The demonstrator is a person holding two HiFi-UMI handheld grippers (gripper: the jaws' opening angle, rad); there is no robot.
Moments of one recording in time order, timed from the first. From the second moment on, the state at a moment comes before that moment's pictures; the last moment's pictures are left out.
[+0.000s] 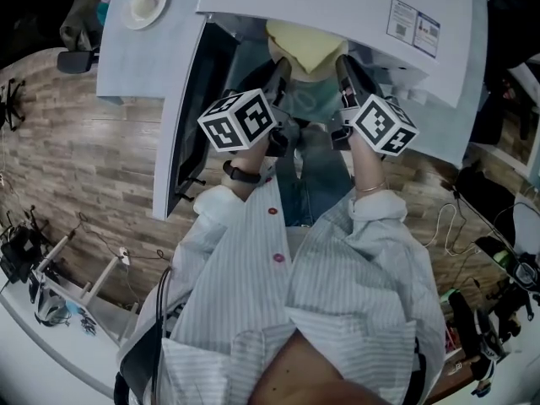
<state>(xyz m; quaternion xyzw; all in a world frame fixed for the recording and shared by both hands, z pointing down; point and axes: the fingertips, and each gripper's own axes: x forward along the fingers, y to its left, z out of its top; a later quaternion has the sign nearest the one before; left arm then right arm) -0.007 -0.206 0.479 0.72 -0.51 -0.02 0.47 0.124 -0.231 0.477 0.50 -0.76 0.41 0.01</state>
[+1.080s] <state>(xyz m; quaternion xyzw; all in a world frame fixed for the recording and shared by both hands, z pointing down) -0.006 -0.267 0.502 0.74 -0.51 0.02 0.43 0.124 -0.270 0.500 0.55 -0.75 0.37 0.02</state>
